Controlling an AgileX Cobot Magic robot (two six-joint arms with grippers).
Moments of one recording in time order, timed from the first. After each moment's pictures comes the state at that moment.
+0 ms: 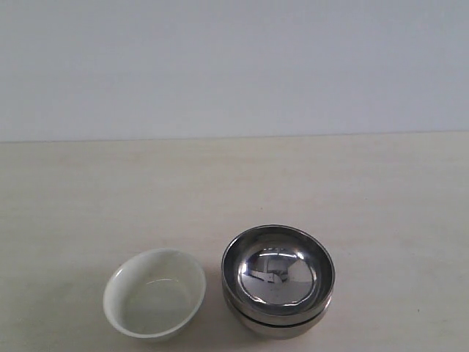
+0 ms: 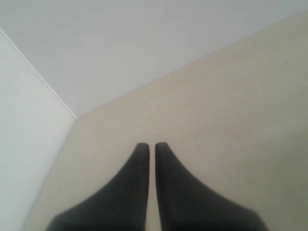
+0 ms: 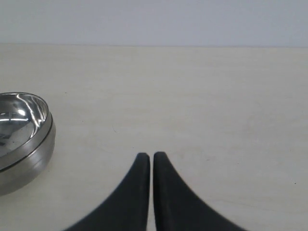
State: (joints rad) left arm 0.07 0.00 0.00 0.28 0.26 0.20; right arm 0.17 0.01 0.00 -0.01 0.35 0.04
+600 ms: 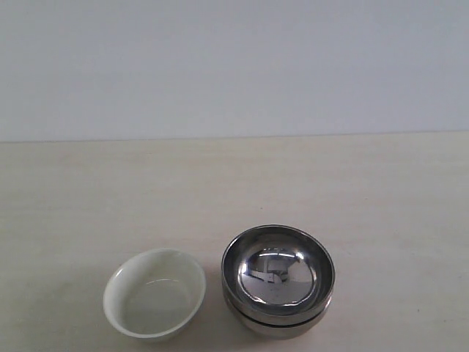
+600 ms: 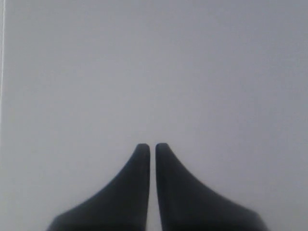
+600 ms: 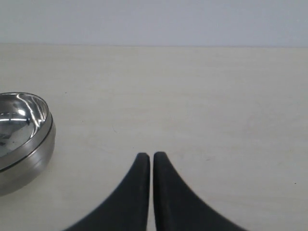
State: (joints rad) left arm 0.07 0.00 0.00 0.15 -0.41 -0.16; right arm 0.17 0.01 0.00 -0.01 0.35 0.04
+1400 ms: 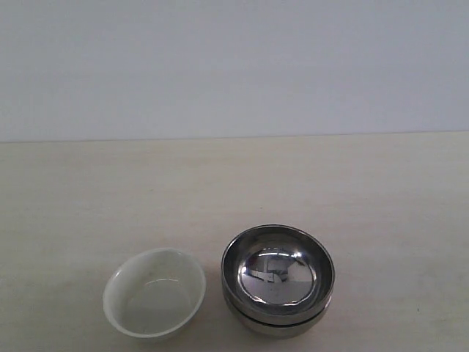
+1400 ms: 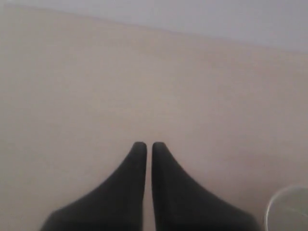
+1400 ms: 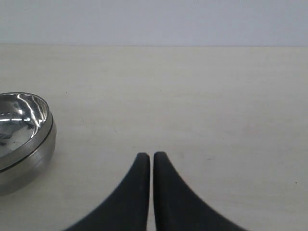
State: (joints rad) left arm 0.07 0.80 -0.63 -0.02 0.49 -0.09; right arm 0.17 0.01 0.00 -0.01 0.35 0.04
